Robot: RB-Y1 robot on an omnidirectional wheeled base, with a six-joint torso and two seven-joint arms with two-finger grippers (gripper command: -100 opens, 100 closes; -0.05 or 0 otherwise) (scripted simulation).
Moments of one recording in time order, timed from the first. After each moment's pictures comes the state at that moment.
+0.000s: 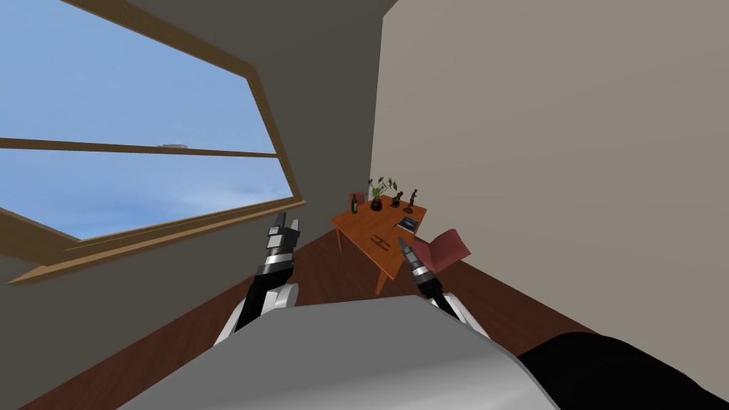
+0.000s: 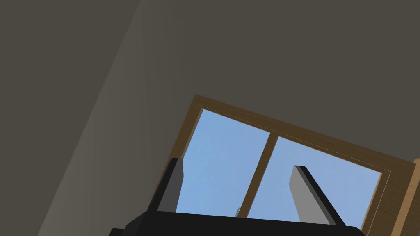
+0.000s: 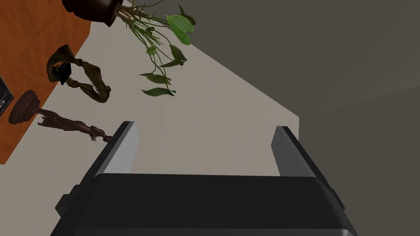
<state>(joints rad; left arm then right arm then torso) 0.47 -0.04 -0.01 -2.21 -0.03 -0.37 0.07 0.56 -0.39 0.06 -1.95 0.17 -0.36 0.06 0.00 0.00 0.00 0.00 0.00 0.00</state>
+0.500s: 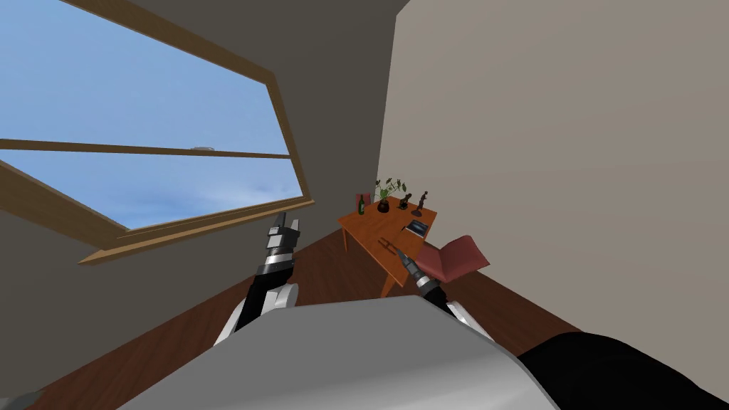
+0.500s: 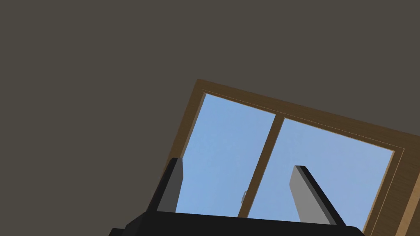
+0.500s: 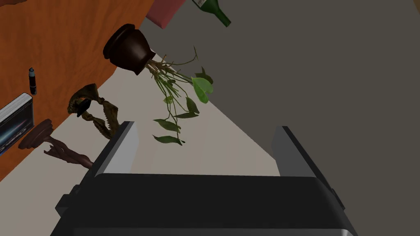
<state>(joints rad) 0.47 -0.04 -0.01 -2.21 -0.03 -0.37 0.07 0.59 -0.50 0.10 -1.81 0.24 -0.36 0.10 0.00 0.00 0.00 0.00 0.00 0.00</state>
